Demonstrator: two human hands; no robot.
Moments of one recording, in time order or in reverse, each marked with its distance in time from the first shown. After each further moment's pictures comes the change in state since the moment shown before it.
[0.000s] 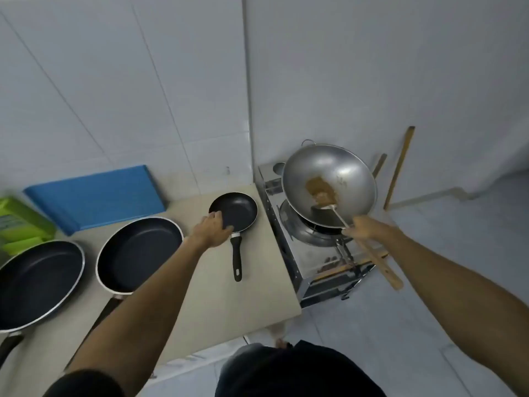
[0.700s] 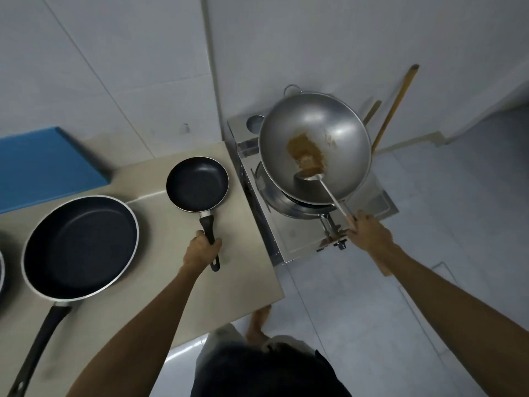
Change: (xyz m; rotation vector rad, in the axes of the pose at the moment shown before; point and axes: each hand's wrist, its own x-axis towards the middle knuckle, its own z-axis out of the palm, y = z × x) left_hand 0.060 -0.002 0.141 -0.471 -0.178 -0.376; right_hand 0.042 0.066 0.057 -0.071 0.138 0.265
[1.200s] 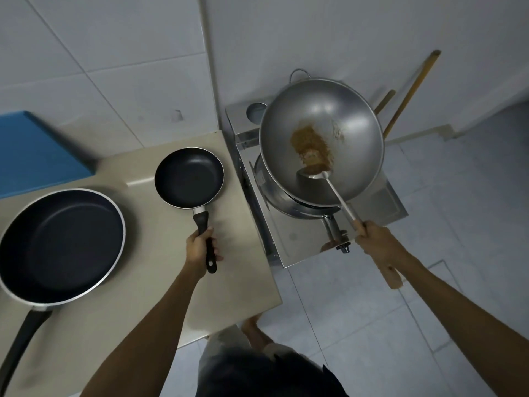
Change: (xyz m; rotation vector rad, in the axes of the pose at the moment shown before) left_hand 0.030 -0.002 0.026 -1.025 -0.131 -0.194; right_hand 0.030 0.024 0.017 0.259 -0.144 0.030
